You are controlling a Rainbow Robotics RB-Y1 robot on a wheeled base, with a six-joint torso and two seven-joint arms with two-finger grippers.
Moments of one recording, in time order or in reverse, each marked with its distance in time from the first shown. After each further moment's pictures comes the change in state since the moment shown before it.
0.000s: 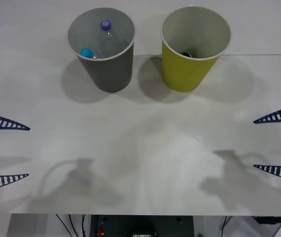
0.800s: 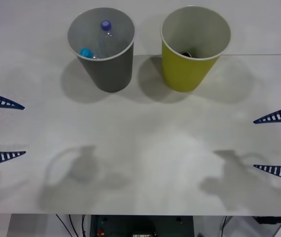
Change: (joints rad) right arm 0.000 0.000 0.000 0.000 0.000 0.000 0.000; left arm -0.091 0.112 -0.021 0.003 -0.001 0.046 0.163
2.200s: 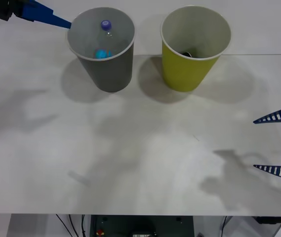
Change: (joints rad) right arm 0.000 0.000 0.000 0.000 0.000 0.000 0.000; left arm -1.113 0.225 -0.796 0.496 0.166 0.155 0.914
